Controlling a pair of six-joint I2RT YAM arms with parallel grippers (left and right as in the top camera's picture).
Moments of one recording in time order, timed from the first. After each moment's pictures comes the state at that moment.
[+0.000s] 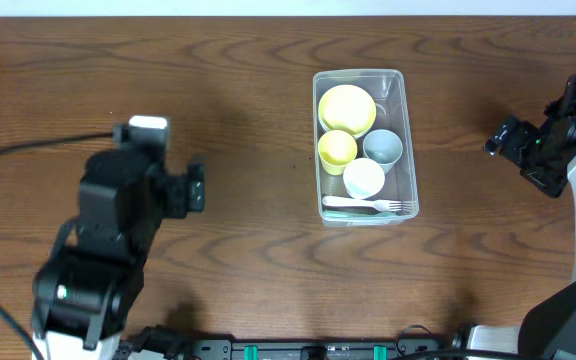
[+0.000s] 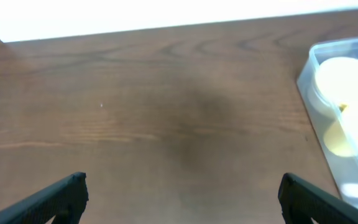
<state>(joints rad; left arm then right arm) -0.21 0.85 1.07 -0.83 -0.17 -0.04 -0.32 1.57 1.33 -1.03 -0.10 0.35</state>
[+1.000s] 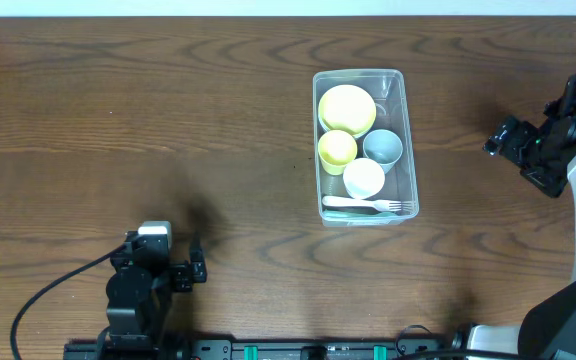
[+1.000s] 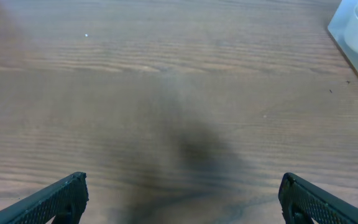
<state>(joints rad) -0.06 0.08 0.25 -0.68 -0.04 -0.04 -0.32 1.57 1.33 -1.03 -0.10 0.35</state>
